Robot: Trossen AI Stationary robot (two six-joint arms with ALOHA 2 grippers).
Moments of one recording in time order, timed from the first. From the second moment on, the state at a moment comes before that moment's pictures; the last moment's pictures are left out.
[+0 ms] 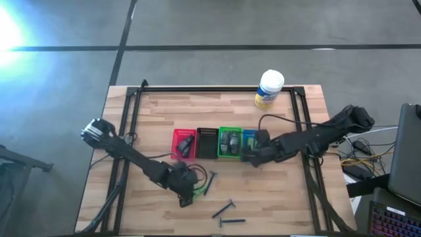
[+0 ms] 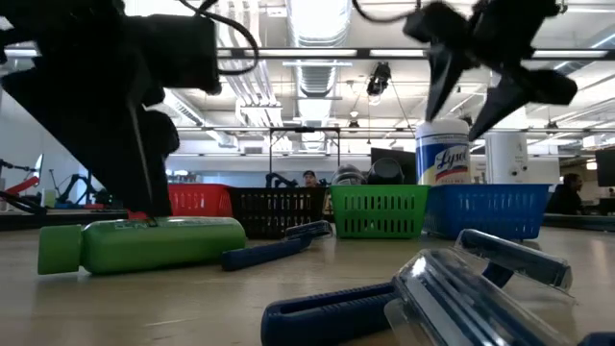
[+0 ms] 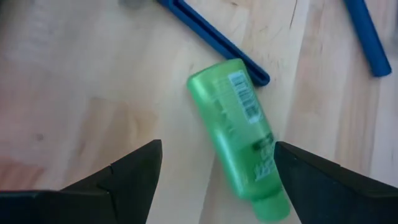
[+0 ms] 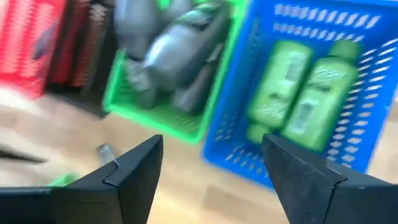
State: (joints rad) left arm -0.51 1.69 0.98 -0.33 -0.17 -0.78; right arm 0.30 1.41 1.01 -0.81 0.42 1.64
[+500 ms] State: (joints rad) left arm -0.55 1.86 1.10 -0.38 -0.19 -0.76; right arm 0.43 1.44 1.06 -0.94 0.42 1.81
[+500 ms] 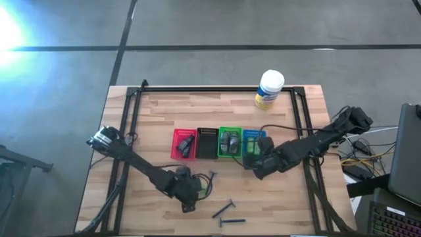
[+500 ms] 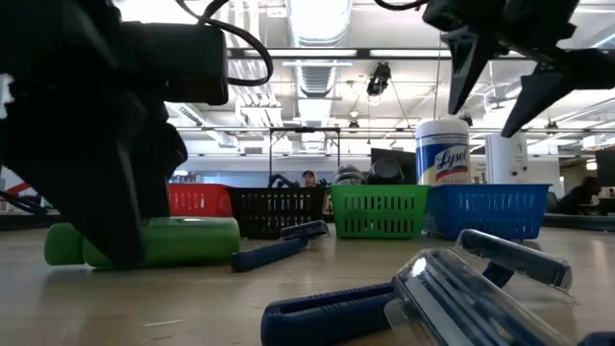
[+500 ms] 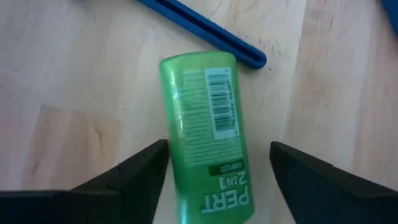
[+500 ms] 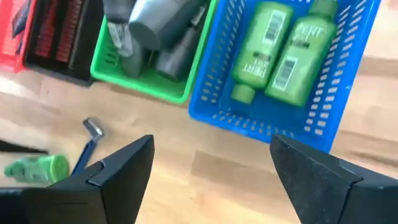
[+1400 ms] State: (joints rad) left arm -0.50 1.61 1.11 -0.18 -0.38 -0.10; right arm 0.51 1.47 0.96 -0.11 0.42 1.71
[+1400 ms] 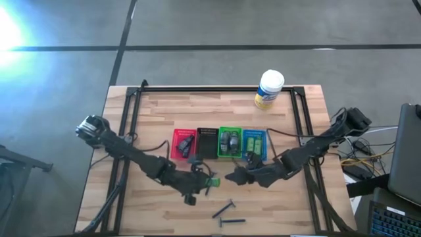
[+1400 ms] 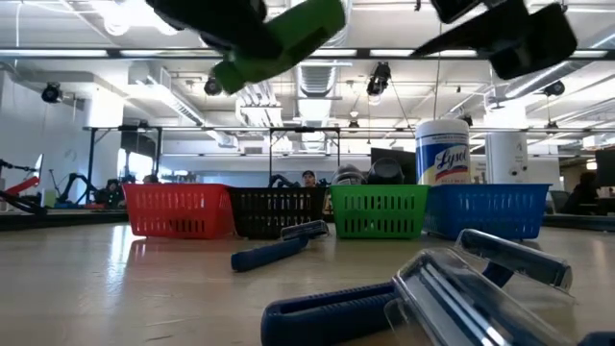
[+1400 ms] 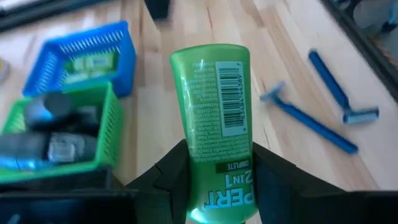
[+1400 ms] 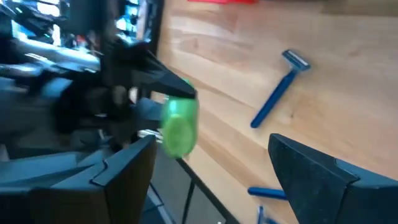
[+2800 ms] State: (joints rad) left arm -0.41 1.65 1.16 -0.14 -0.30 -0.03; right arm 0.45 1.64 1.10 -0.11 0.34 1.65
